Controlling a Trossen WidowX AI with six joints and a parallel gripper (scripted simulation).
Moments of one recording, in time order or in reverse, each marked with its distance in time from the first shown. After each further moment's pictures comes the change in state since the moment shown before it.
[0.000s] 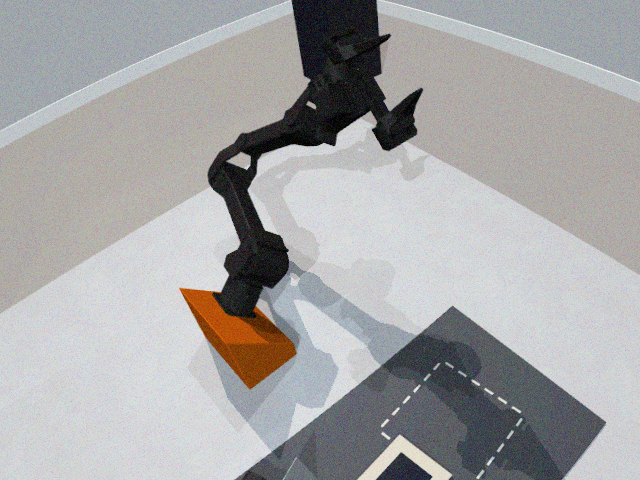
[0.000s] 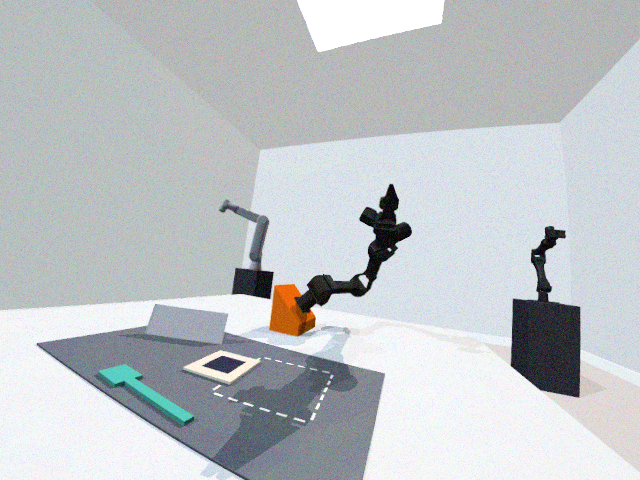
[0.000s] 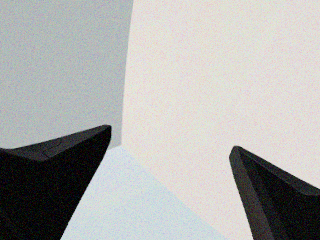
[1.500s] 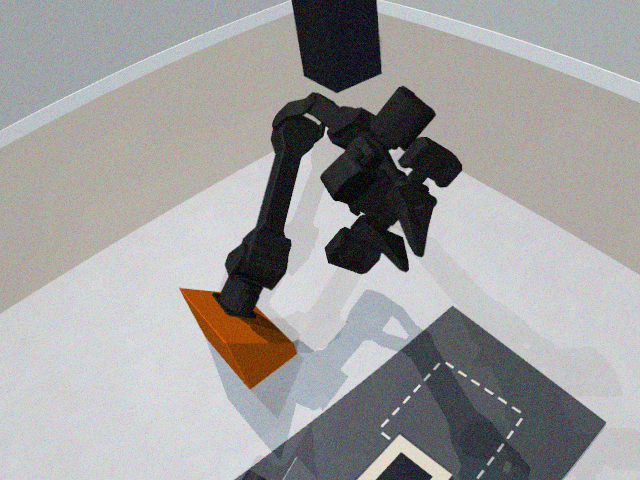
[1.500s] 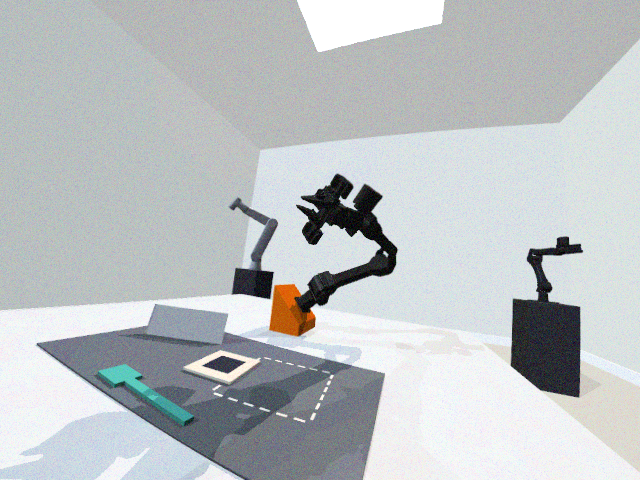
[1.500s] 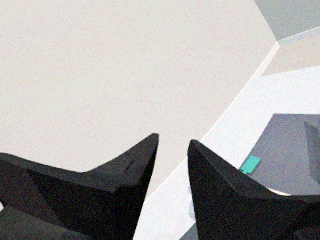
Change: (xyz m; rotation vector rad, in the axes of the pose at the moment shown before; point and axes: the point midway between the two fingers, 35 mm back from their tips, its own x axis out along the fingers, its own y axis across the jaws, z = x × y) arm 0.069 -0.176 0.174 -0.800 -0.308 -0.911
